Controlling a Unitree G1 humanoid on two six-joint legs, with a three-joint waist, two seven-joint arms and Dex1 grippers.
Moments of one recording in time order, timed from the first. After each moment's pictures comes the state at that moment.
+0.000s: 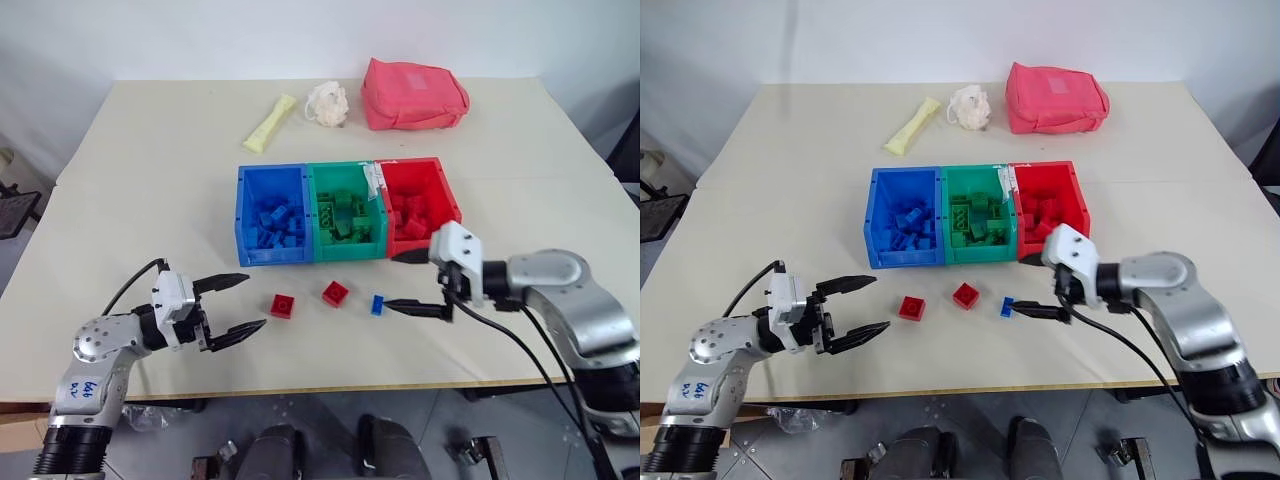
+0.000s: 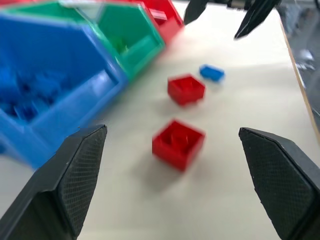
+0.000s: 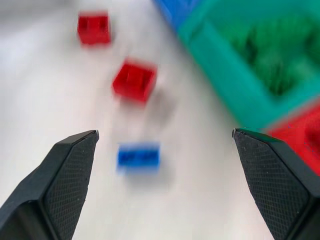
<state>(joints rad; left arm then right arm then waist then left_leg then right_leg) -0.09 0.65 0.15 -0.01 -0.48 0.02 -1.12 -0.32 -0.84 0.01 -0.28 0.36 0.57 1.12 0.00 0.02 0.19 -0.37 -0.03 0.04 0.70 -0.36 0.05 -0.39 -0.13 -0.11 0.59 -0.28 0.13</state>
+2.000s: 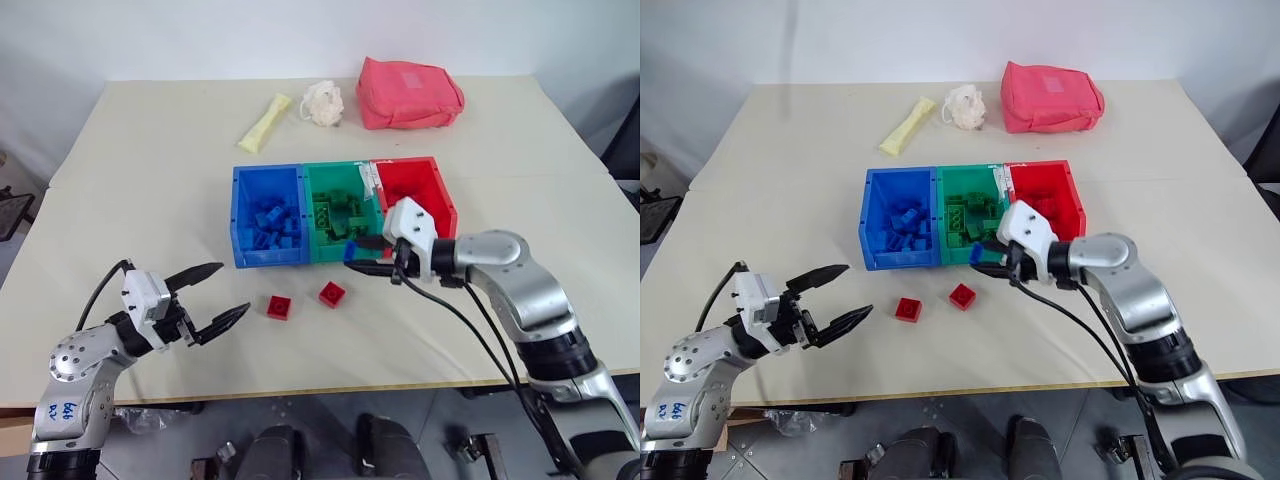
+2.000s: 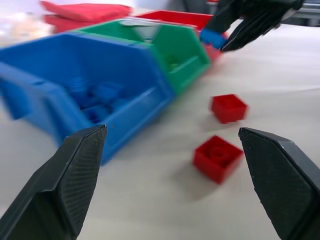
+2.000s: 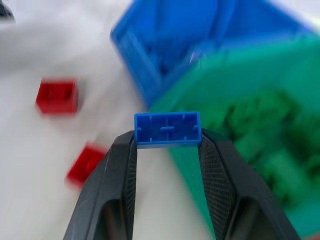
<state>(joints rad) 0.04 0.57 0.29 -0.20 -0.51 0.06 -0.90 -0.69 -0.54 0.21 -0.09 0.26 0.52 0.99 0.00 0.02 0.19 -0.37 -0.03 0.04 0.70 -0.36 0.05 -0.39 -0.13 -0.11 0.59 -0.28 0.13</state>
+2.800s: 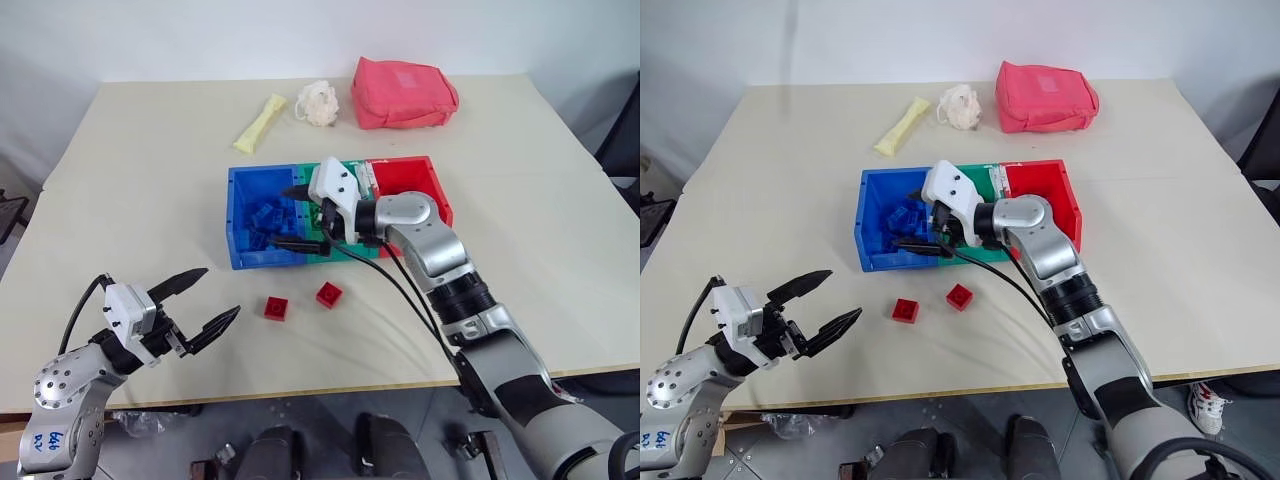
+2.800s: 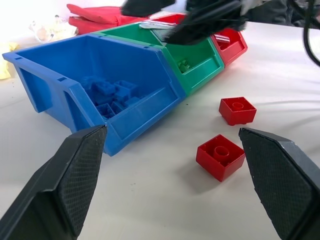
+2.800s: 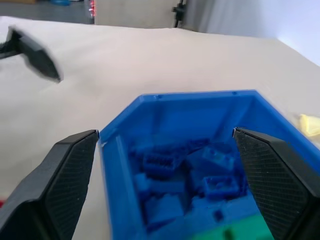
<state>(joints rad) 0.15 0.54 0.34 -0.30 -0.52 0.06 -0.83 -0.91 -0.29 0.27 0.29 0.18 0.22 1.04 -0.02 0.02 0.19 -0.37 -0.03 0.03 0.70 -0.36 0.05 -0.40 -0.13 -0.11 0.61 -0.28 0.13</state>
